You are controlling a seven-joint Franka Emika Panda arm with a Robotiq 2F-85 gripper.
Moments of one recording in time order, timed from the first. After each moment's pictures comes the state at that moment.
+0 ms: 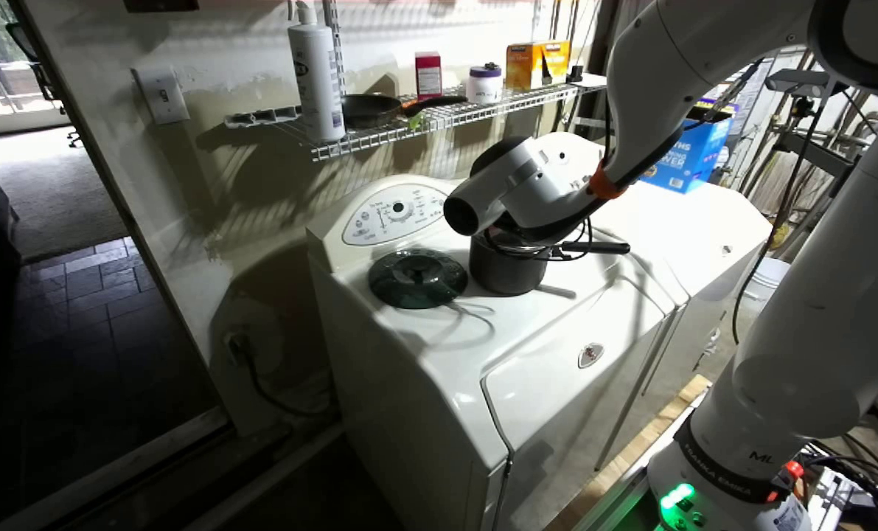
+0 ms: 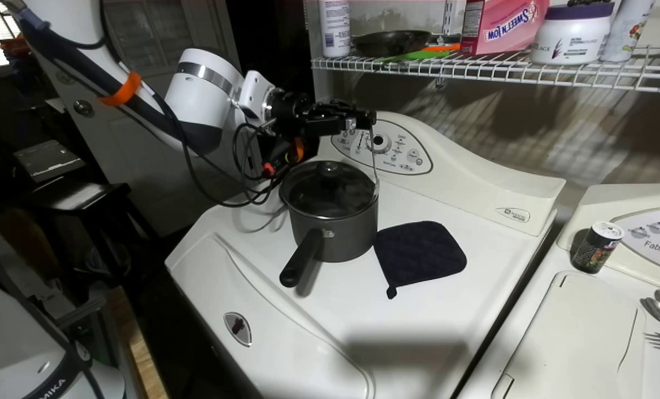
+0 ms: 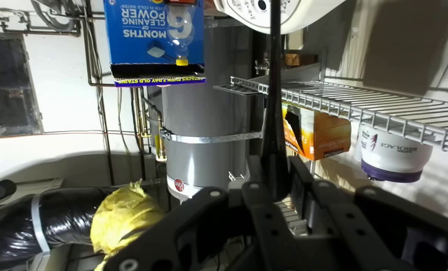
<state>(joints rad) 0.10 -0.01 0.09 -2.38 -1.74 1.72 2.41</state>
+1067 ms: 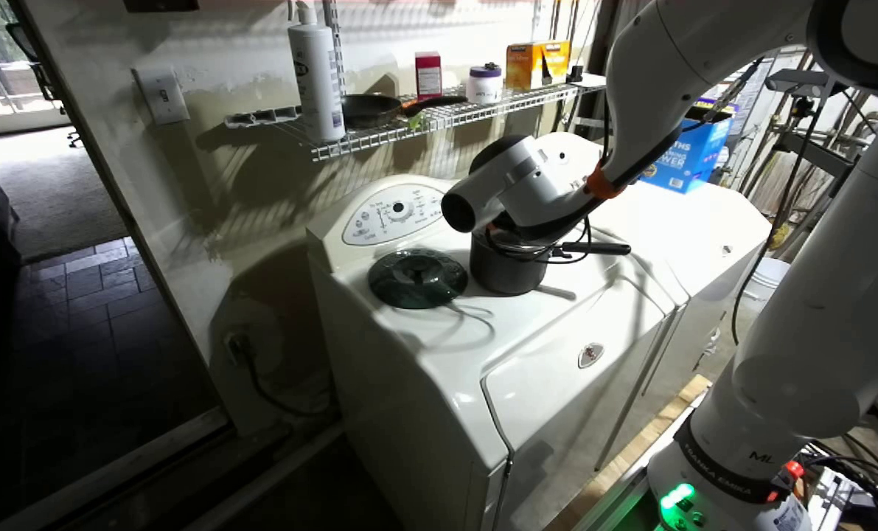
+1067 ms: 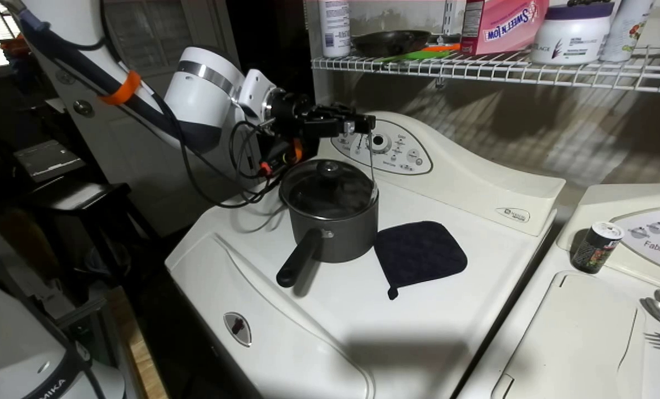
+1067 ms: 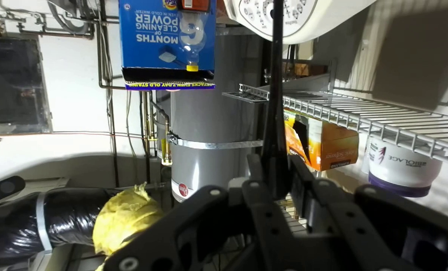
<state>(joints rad) 0.10 0.00 0.09 -2.37 -1.69 1.72 2.36</state>
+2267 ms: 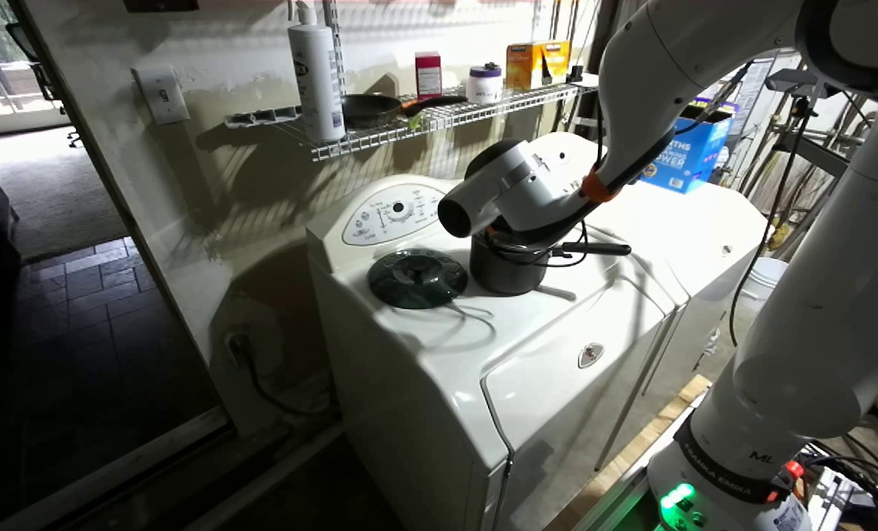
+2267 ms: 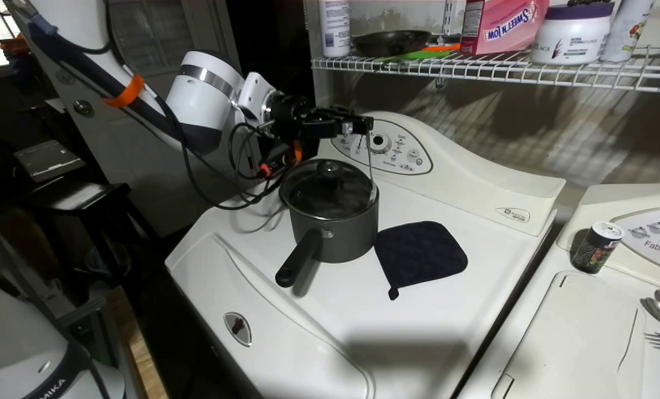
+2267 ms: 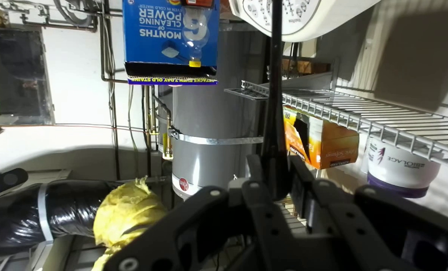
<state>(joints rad) 0.10 0.02 0.10 -2.36 -1.69 1.68 2.36</state>
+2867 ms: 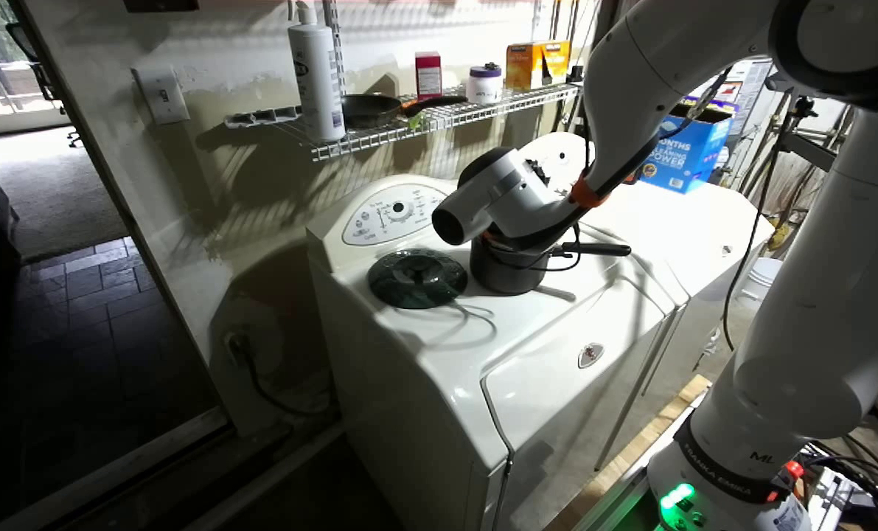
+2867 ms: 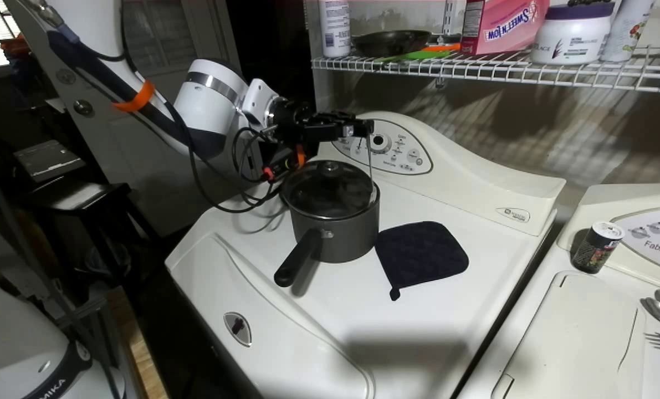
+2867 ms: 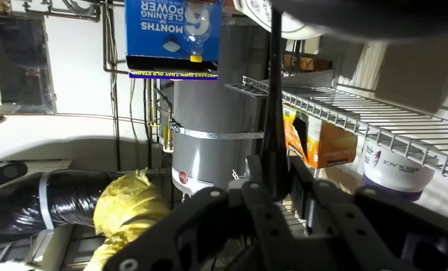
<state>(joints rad) 0.11 0.07 0.11 -2.34 -1.69 1.63 2.36</state>
